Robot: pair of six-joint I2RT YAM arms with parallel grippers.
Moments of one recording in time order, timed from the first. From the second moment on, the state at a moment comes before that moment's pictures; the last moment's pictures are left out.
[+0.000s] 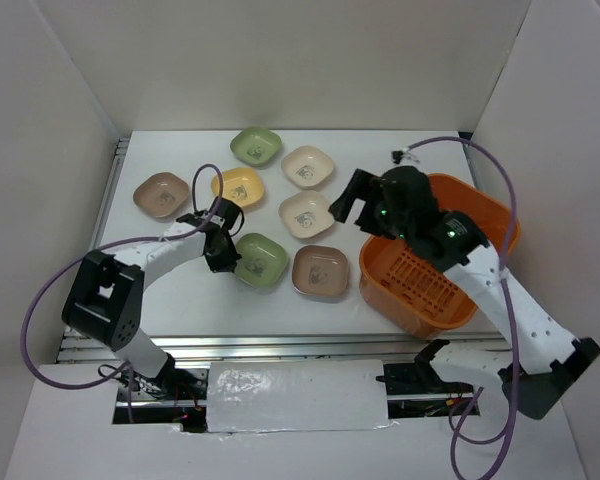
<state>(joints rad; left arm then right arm) -0.40 1.61 0.99 -0.60 -0.13 -0.82 0.56 1.09 1.31 -0.75 0.19 0.82</state>
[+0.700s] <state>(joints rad) -0.49 1.26 1.31 -0.95 -0.08 -0.57 0.90 1.65 1.51 -0.72 0.16 0.53</state>
